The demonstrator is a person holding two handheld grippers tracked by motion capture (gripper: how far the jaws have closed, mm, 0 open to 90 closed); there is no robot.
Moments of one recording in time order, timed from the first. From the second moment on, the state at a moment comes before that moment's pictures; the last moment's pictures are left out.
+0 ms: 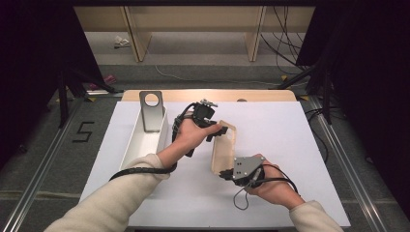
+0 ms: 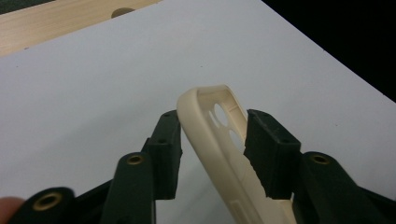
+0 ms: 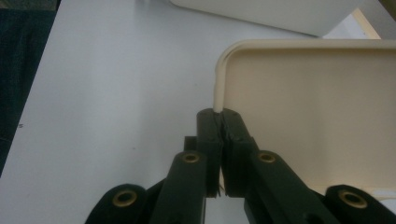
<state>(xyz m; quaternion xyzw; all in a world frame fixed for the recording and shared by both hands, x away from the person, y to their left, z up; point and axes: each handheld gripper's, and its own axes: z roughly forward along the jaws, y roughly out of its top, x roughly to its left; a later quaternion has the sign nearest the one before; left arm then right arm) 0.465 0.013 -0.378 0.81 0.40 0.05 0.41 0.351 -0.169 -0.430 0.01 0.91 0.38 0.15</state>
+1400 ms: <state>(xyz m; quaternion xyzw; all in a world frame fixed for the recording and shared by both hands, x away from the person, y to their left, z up) 0.408 0.052 -0.350 0.76 0.29 0.18 0.55 0.369 -0.206 -0.426 0.23 0.85 0.42 0.20</state>
